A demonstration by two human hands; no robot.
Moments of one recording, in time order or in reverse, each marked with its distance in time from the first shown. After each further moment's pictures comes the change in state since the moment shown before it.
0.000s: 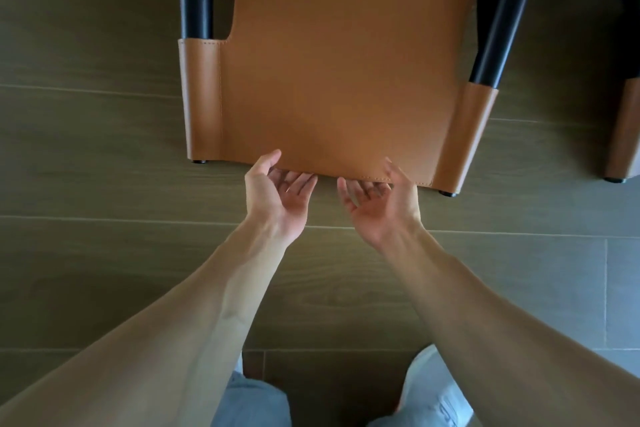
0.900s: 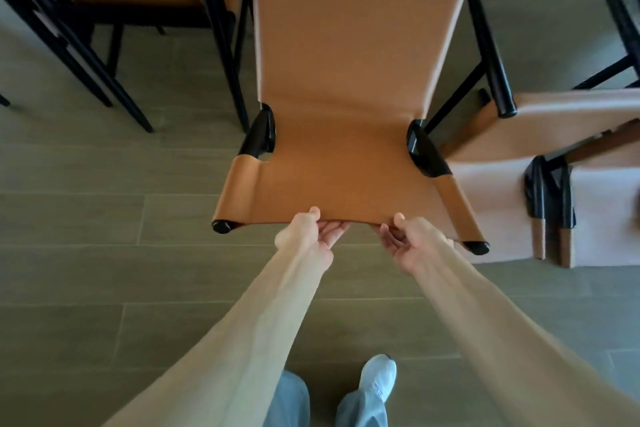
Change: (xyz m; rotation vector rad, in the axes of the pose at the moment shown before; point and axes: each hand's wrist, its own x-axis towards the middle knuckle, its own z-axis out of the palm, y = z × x) left_hand -0.525 0.149 0.260 0.161 0.038 0.004; right_hand -0.528 -0.167 0.229 -0.279 0.235 -0.227
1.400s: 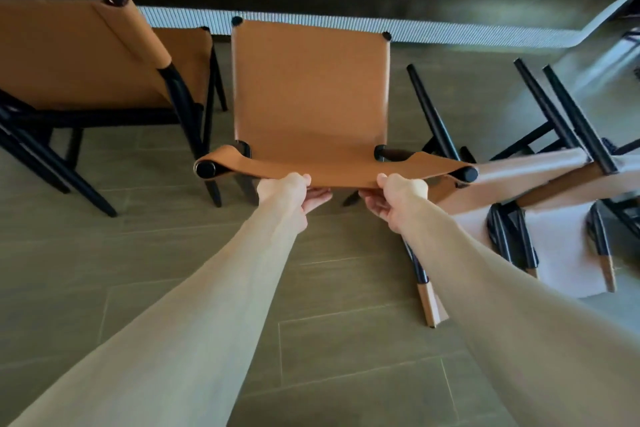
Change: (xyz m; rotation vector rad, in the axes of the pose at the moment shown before) left_hand -0.006 0.133 0.175 0.364 -0.175 0.245; right_hand -0.022 -0.171 0.127 -0.152 -0.003 -0.348
